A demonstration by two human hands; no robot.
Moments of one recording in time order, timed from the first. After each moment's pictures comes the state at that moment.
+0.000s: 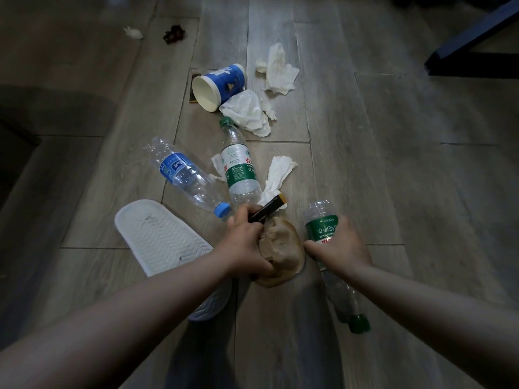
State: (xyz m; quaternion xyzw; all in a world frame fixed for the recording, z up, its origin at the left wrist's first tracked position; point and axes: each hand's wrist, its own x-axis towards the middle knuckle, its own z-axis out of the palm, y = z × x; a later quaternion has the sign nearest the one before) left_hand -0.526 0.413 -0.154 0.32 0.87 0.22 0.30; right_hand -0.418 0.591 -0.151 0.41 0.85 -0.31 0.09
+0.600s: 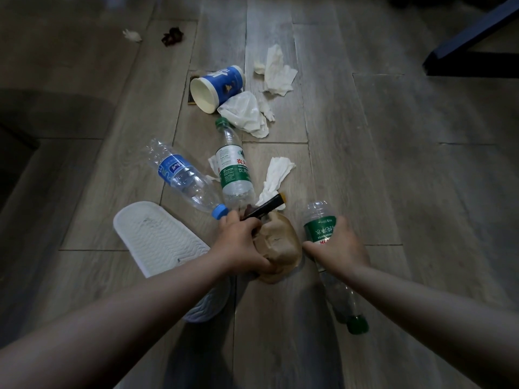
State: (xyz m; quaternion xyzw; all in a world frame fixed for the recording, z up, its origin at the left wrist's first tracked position) left_hand -0.527 0.413 -0.147 0.25 0.89 0.22 0.31; right_hand -0.417 0.592 -0.152 0.41 0.85 -0.31 0.09
